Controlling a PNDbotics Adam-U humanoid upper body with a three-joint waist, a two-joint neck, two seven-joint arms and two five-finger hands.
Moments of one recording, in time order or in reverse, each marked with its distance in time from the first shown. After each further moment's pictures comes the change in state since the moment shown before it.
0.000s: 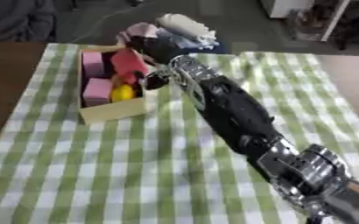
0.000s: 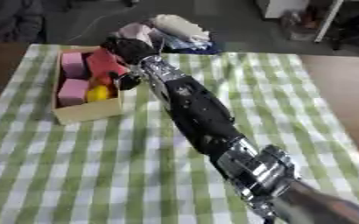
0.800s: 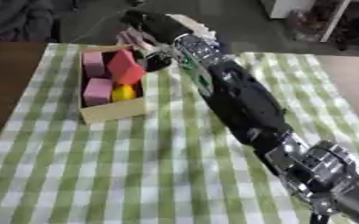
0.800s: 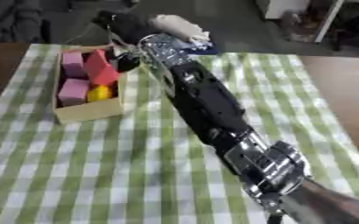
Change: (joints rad) left arm 0.006 0.001 0.001 0.000 0.003 0.000 0.006; right arm -0.011 -0.047 0.006 -0.162 -0.082 0.040 -0.085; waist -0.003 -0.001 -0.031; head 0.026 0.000
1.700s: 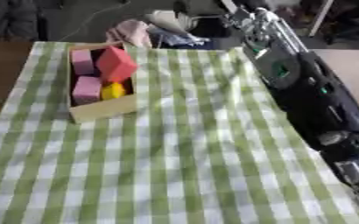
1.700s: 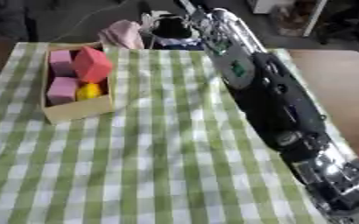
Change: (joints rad) left arm 0.054 0.002 0.039 0.009 -0.044 0.017 0.049; right arm 0.242 -0.200 0.019 -0.498 -0.553 0.111 -0.079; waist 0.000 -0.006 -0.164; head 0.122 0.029
